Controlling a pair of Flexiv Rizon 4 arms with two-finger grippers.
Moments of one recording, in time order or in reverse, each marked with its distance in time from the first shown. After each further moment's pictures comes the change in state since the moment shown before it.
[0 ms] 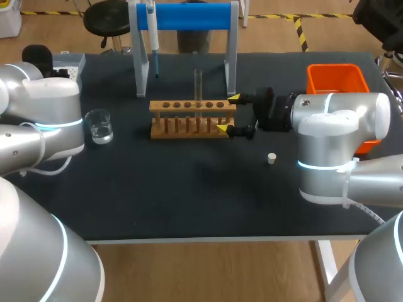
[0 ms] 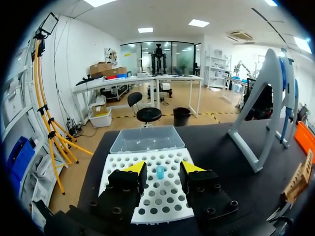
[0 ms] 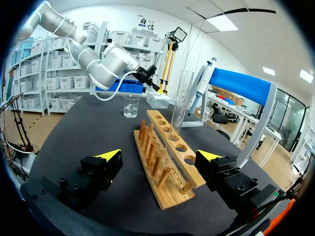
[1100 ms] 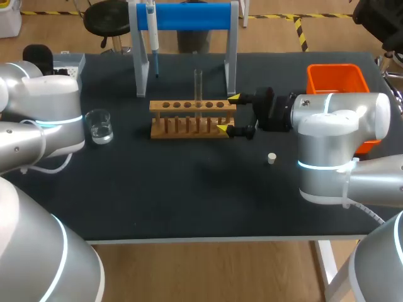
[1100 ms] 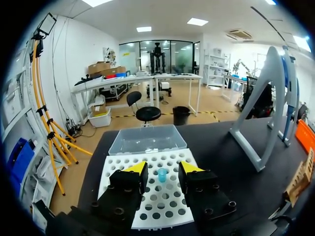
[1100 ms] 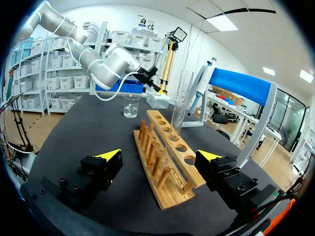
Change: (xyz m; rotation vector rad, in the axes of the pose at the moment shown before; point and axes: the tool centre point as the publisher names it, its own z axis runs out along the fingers) left arm -0.002 0.000 0.008 -0.009 0.006 0.011; right arm 0.000 0.000 0.000 0.000 0.000 0.000
